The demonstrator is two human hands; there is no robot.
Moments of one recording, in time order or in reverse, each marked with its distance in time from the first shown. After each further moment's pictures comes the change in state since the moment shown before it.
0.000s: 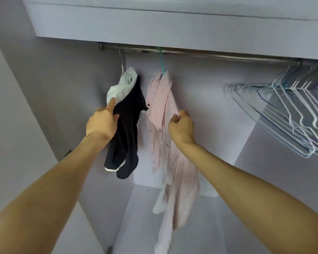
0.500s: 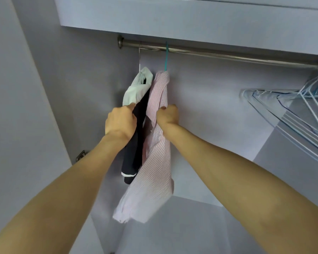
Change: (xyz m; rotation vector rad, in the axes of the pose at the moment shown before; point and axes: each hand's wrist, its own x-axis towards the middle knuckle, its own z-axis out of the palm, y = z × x) left_hand 0.011 -0.005 0.008 -0.114 0.069 -0.017; right_hand 0.033 -0.046 0.093 0.137 -0.116 0.227
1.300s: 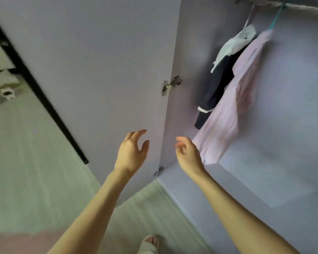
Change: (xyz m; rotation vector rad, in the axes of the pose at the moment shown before) left_hand -0.371 -0.016 -0.064 -0.149 0.163 -0.551; right_hand -0.277 0.137 -0.088 -0.130 -0.874 -0.265
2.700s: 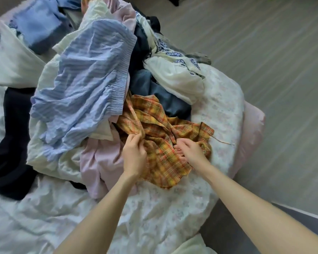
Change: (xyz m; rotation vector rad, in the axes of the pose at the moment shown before) left_hand -0.689 -0.386 -0.281 0.160 1.135 -1.325; right_hand -0.557 -0.059 0.589 -0.448 -1.630 -0.163
